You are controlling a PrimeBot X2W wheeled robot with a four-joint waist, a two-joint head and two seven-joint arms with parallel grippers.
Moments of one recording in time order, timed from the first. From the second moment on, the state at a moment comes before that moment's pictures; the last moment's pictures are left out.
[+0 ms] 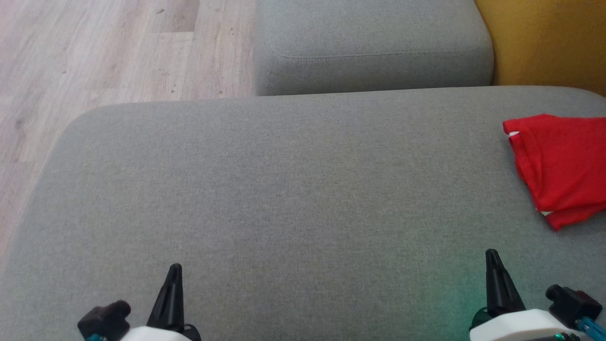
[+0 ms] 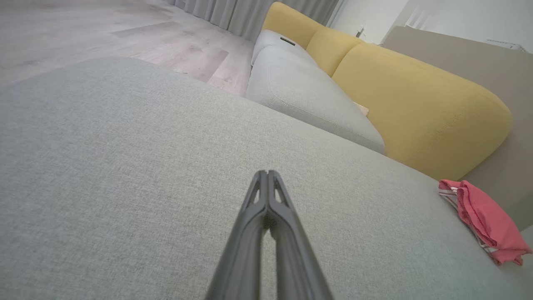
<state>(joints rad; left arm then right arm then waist) 0.21 0.06 -0.17 0.10 -0.47 -0.01 -0.20 0.13 -0.05 0.03 0.28 0.47 0.12 -0.18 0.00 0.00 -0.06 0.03</state>
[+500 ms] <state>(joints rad) 0.17 0.06 -0.14 0.13 -0.66 -0.03 -0.16 0.10 -0.05 0.01 0.28 0.66 0.12 -0.14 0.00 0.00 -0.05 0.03</state>
